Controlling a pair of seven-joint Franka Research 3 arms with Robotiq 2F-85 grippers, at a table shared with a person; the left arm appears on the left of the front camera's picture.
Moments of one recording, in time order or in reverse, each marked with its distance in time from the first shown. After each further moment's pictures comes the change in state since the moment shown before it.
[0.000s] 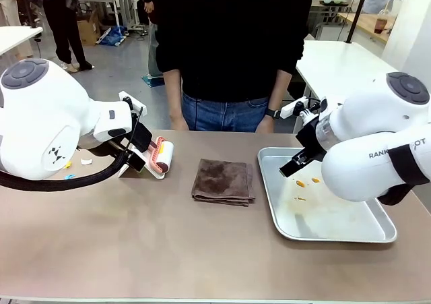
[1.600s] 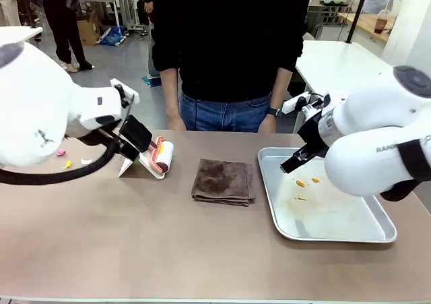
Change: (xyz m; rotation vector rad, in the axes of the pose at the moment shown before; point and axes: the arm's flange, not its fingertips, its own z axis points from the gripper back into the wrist) left arm 0.006 0.019 0.036 -0.044 -0.038 0.000; right arm 0.006 -0.002 0.020 0.013 -0.010 -0.021
